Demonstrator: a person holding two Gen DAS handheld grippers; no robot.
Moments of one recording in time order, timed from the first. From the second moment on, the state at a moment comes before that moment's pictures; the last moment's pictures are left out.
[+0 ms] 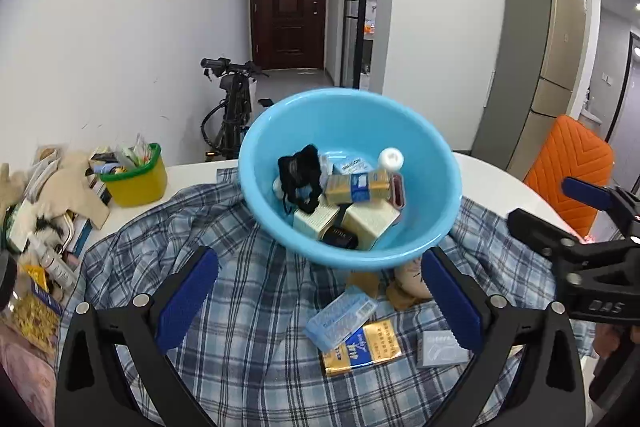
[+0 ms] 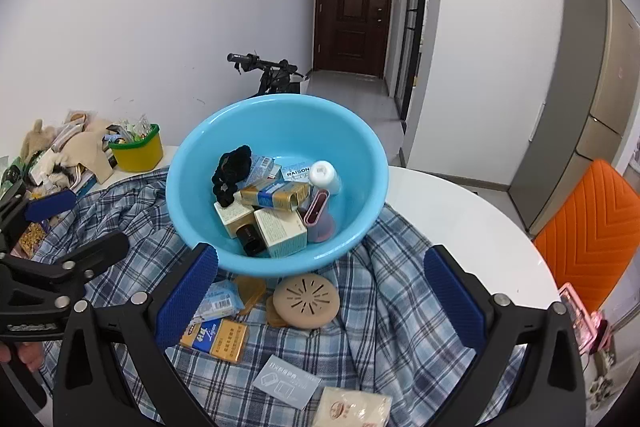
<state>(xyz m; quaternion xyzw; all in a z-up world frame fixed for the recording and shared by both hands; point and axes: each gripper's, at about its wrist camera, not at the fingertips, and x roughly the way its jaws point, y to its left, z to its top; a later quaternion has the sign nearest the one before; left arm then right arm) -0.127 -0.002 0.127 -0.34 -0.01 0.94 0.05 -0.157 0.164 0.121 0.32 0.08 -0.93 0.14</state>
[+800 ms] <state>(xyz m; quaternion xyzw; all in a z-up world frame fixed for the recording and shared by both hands) -0.157 -0.012 0.146 -0.36 0.00 0.93 0.04 -0.169 0.167 0.151 0.33 0.07 -0.93 0.15</state>
